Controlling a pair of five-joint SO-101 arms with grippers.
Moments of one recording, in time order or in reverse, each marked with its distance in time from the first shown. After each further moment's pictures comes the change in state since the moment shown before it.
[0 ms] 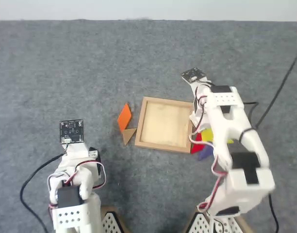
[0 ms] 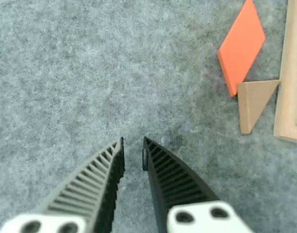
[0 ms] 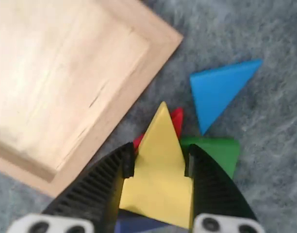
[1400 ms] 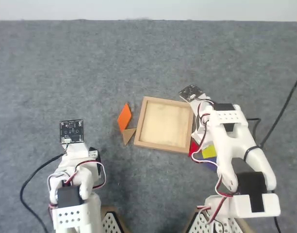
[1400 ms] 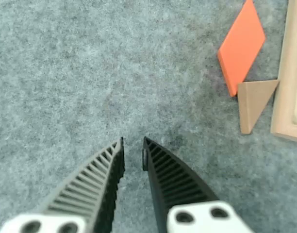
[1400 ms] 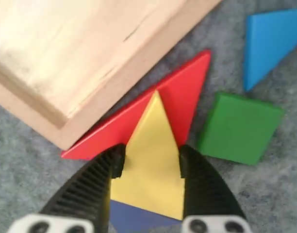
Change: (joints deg) left arm 0.0 0.0 0.0 0.0 0.0; right arm 0.3 -11.6 19.3 -3.9 6.9
